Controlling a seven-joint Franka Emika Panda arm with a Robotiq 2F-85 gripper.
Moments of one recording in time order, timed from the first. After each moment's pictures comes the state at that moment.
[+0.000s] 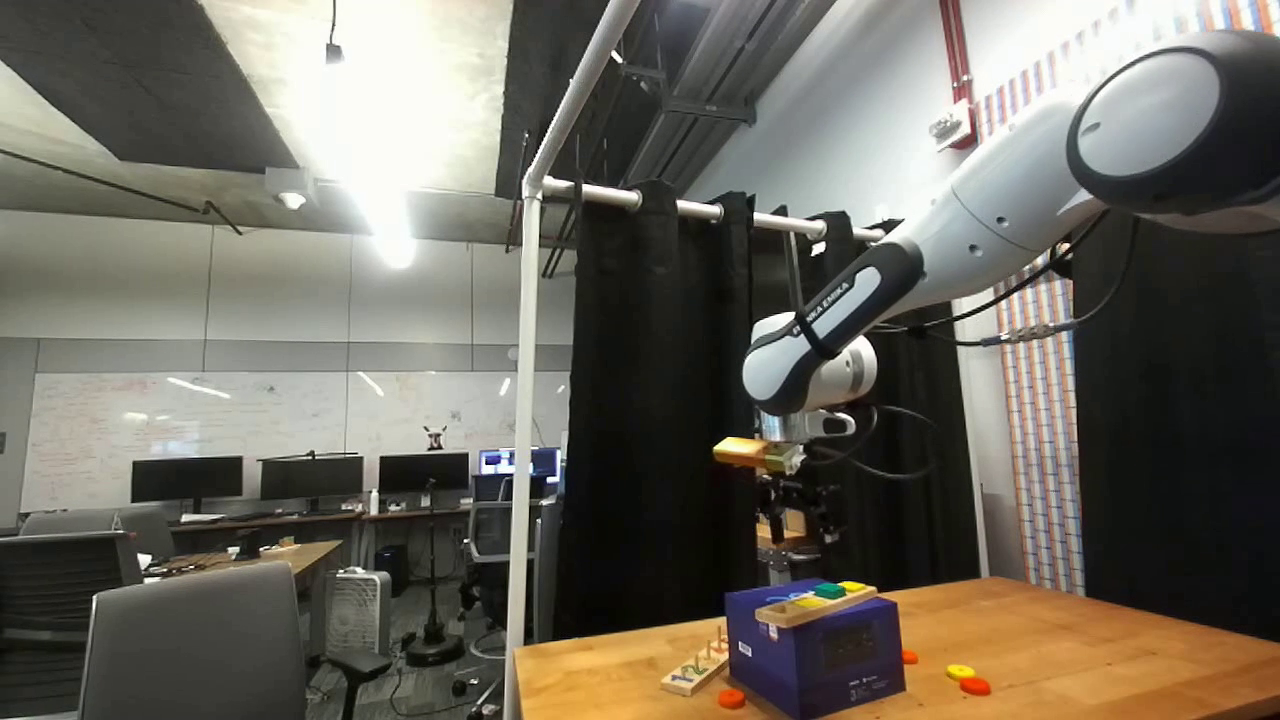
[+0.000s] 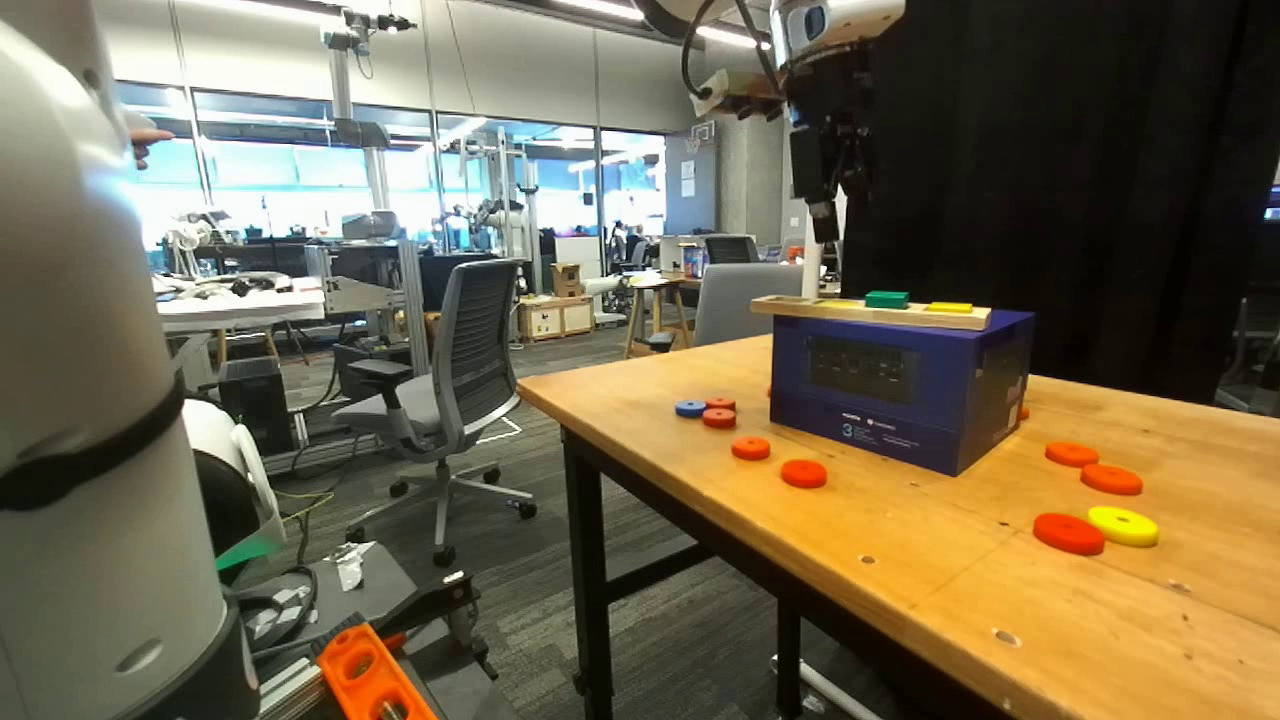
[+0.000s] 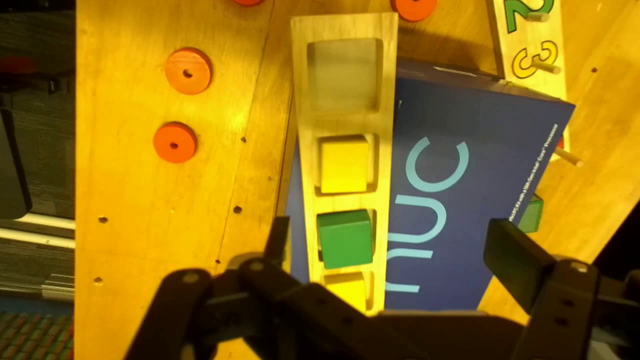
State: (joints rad) arm 0.01 -0.02 -0.01 -2.03 -0.17 2.13 1.49
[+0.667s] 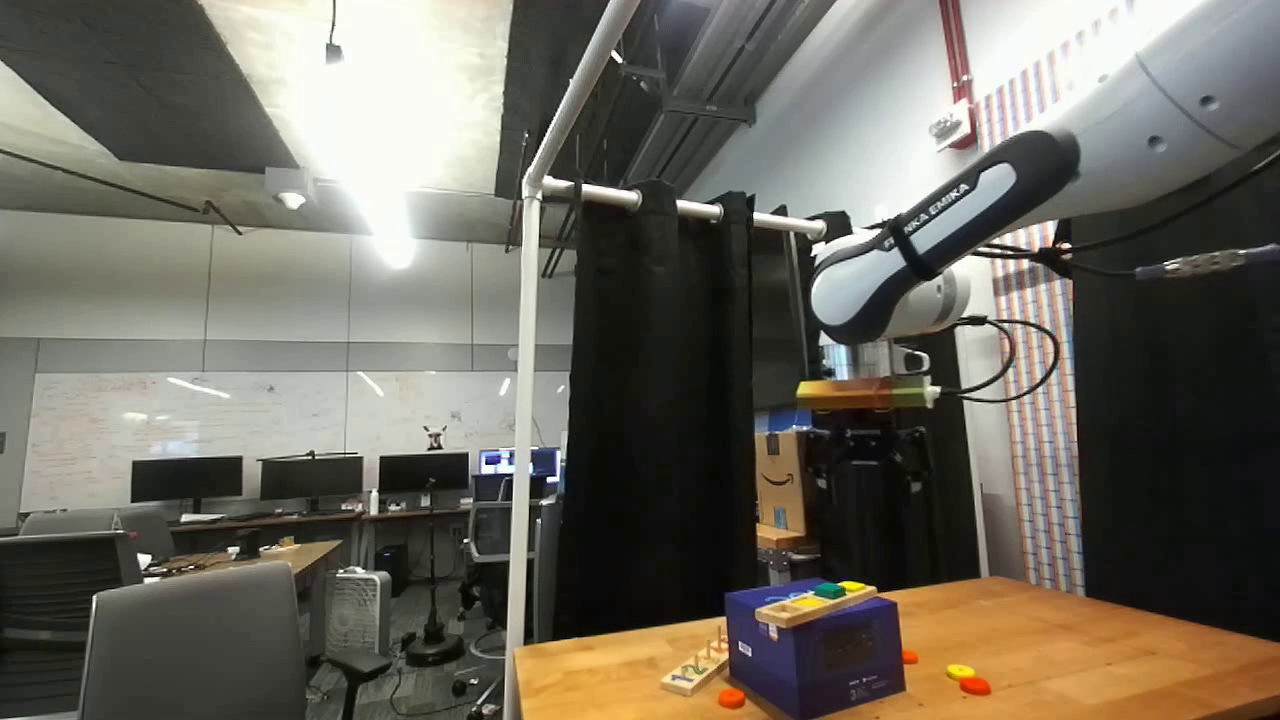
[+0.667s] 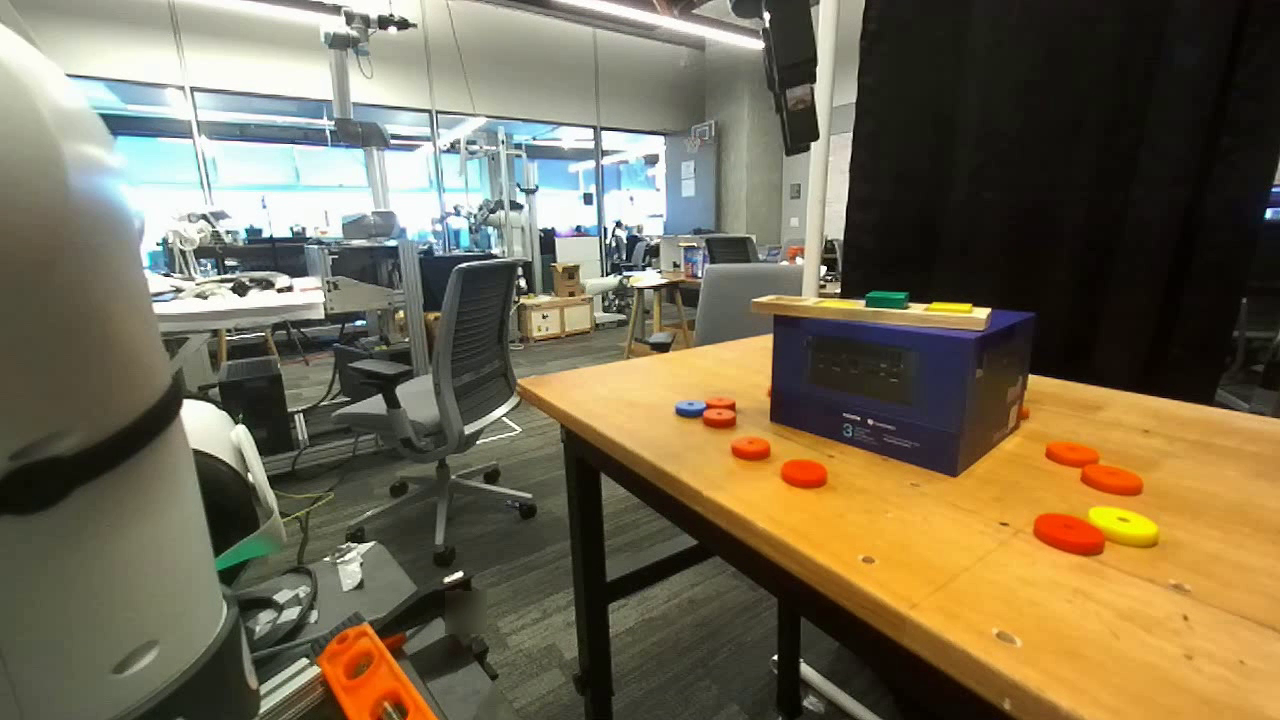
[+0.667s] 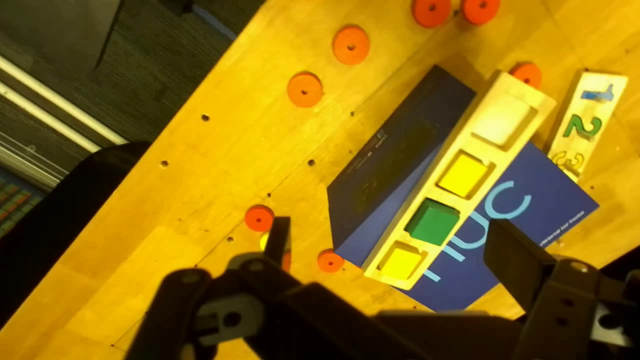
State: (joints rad) arm -0.01 -0.43 -0.02 -2.28 -0.17 2.01 0.95
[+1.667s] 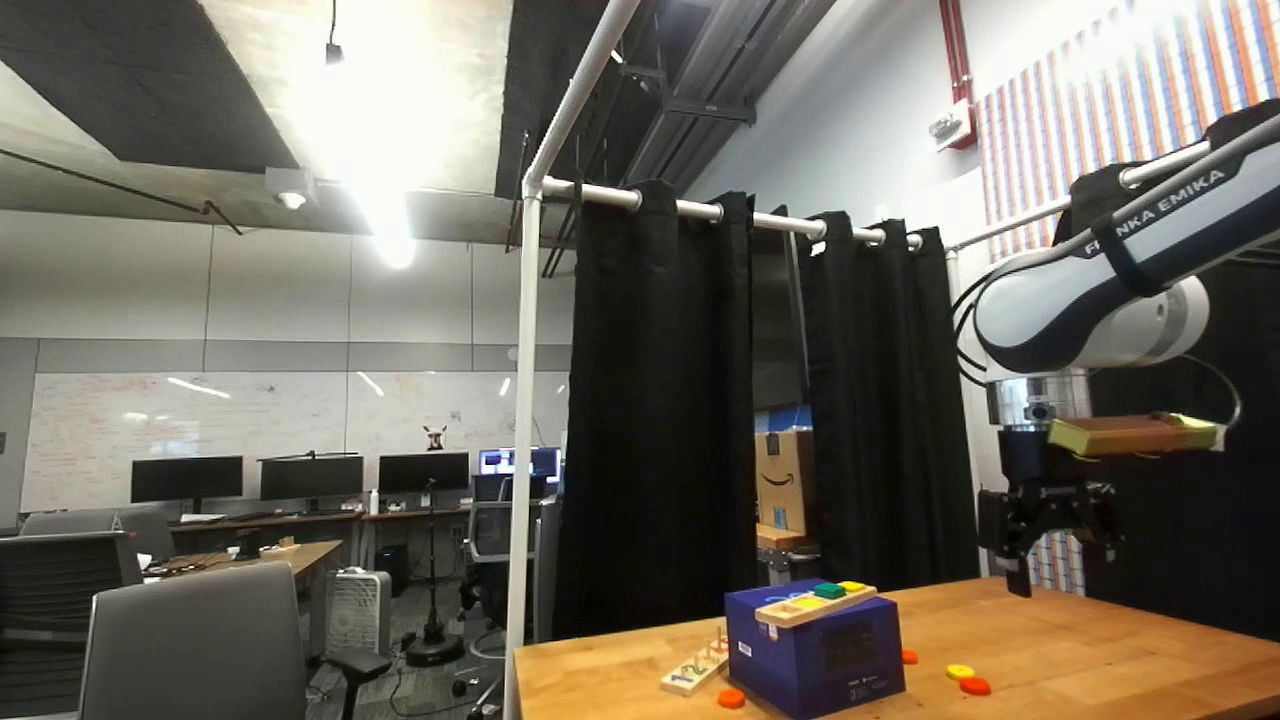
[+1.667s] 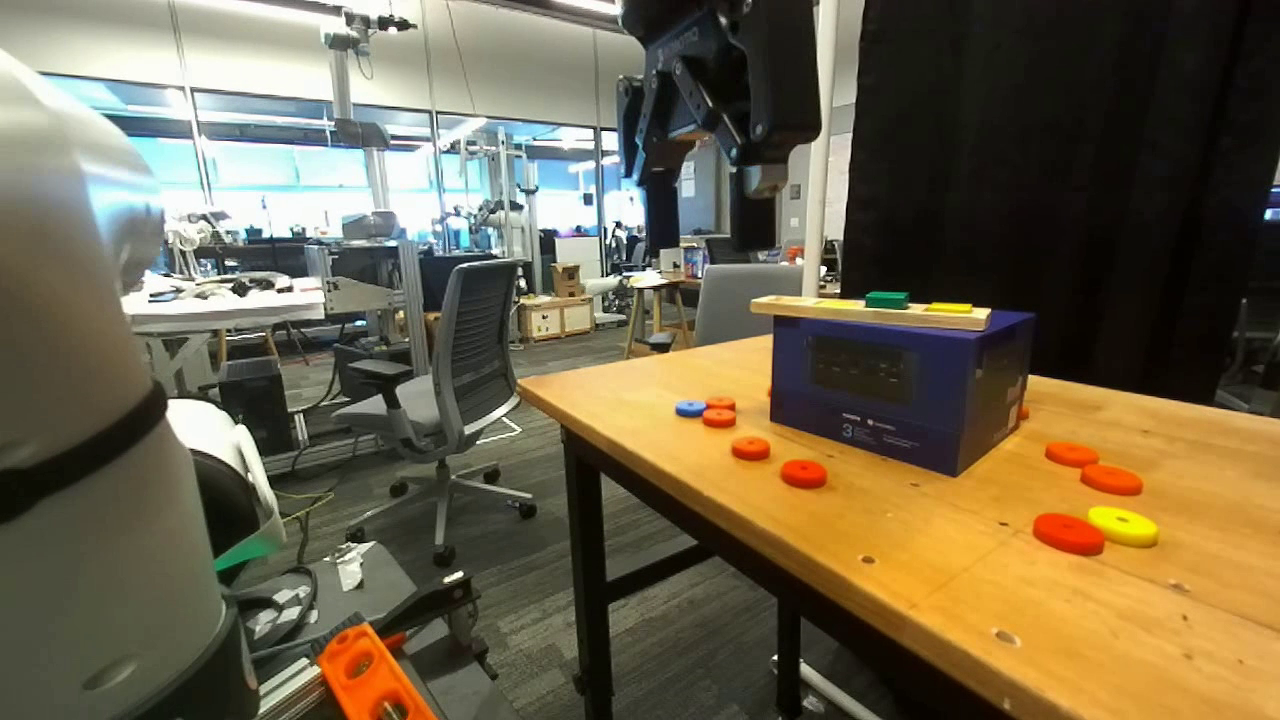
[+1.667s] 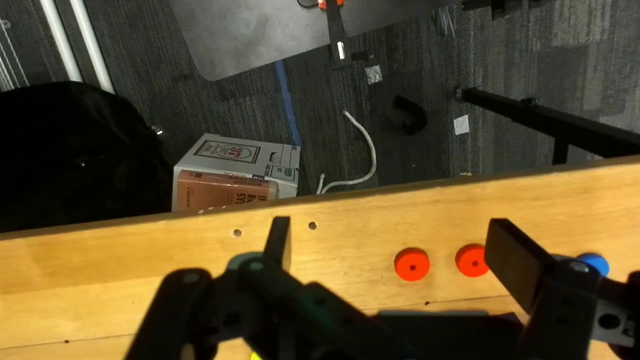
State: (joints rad) arm -0.15 -0.89 -0.17 -2.74 -0.17 1.91 0.05
